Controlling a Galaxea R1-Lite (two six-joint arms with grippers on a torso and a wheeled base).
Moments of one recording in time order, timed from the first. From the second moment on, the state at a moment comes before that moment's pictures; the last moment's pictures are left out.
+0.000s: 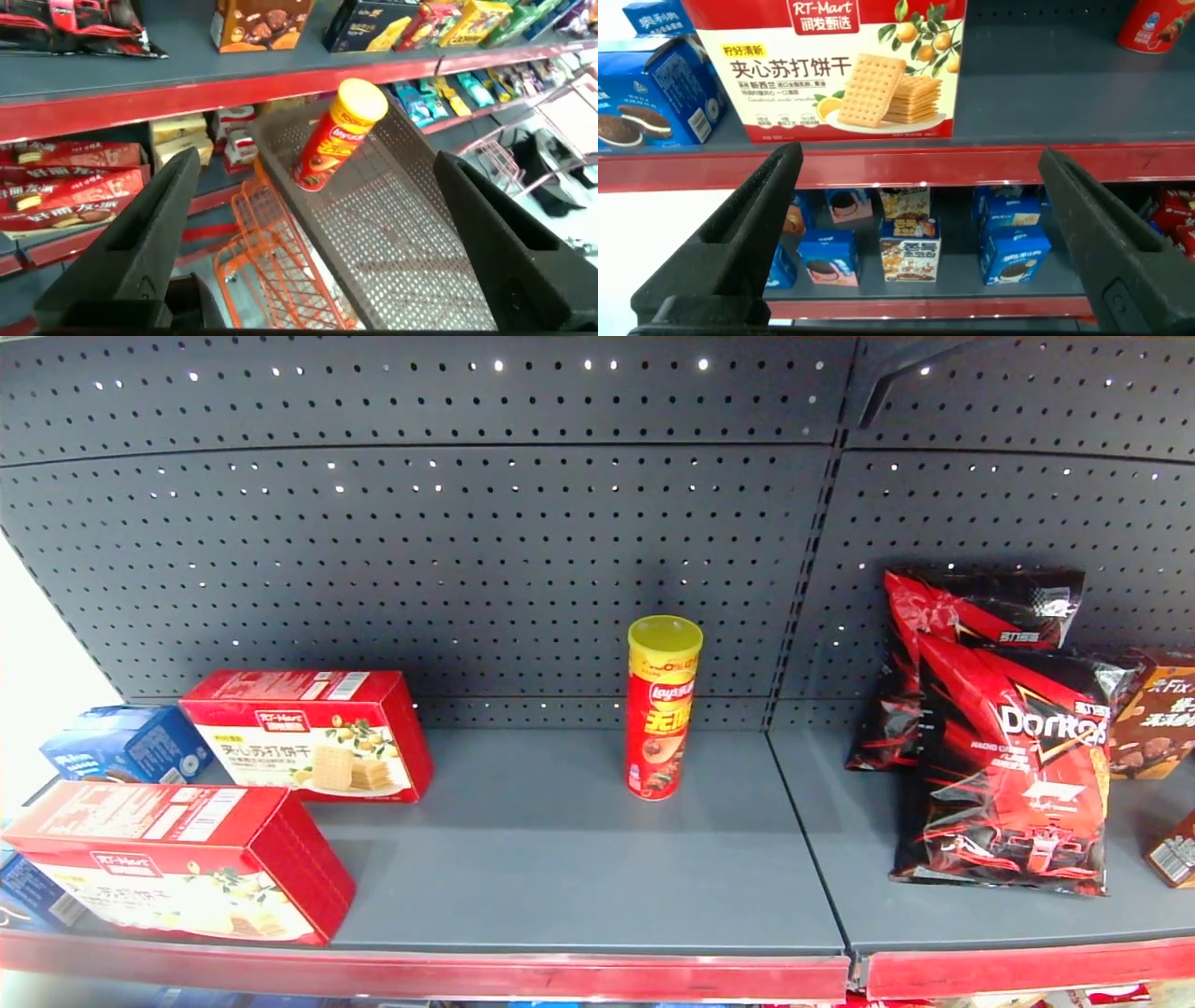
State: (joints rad) left arm 0.00 0.00 0.00 0.00 -0.01 0.02; right arm -0.23 0.18 -0.88 0.91 -0.40 -0.25
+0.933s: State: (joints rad) left arm 0.00 0.00 0.00 0.00 -0.01 0.02; right arm -0.22 0.11 -0.83 0.91 -0.40 -0.26
